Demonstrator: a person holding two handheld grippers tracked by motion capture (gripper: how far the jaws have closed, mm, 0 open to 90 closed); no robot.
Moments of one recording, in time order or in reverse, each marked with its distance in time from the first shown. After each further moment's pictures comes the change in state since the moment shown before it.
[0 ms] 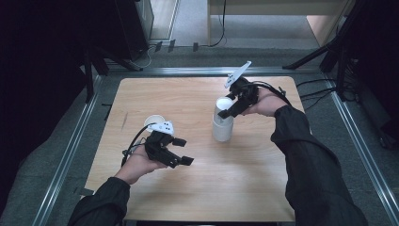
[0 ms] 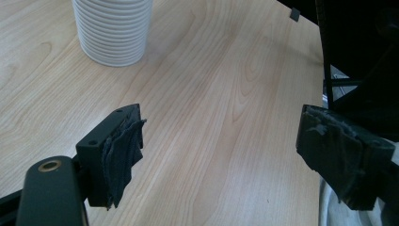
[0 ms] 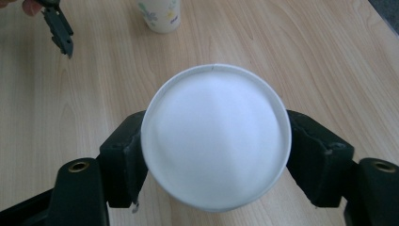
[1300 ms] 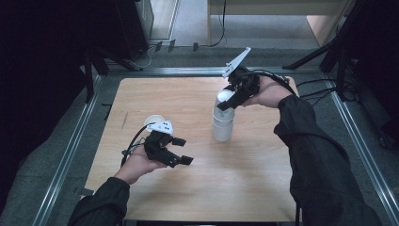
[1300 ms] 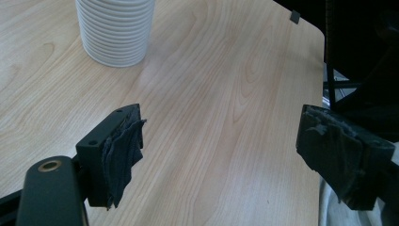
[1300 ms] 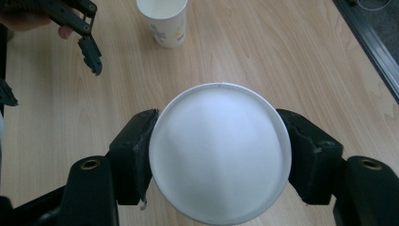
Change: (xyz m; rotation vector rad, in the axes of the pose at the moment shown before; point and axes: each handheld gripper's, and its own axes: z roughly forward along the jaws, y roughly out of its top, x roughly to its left) left arm 0.001 -0.001 -0.002 -0.011 0.003 -0.008; right arm 0.013 0.032 -0.035 0.016 -0.020 -0.041
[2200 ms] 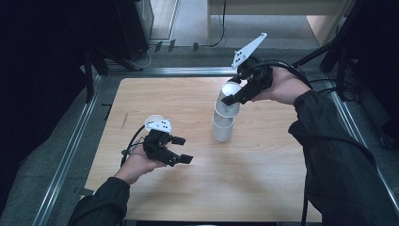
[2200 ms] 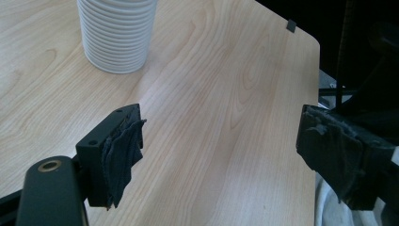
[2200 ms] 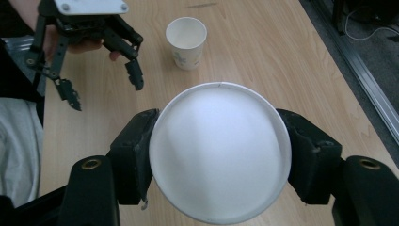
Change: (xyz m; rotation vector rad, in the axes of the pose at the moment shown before) left arm 0.001 0.001 -0.004 -0.029 -0.004 -0.010; right arm 0.031 0.014 -0.059 -0.065 -0.008 -0.048
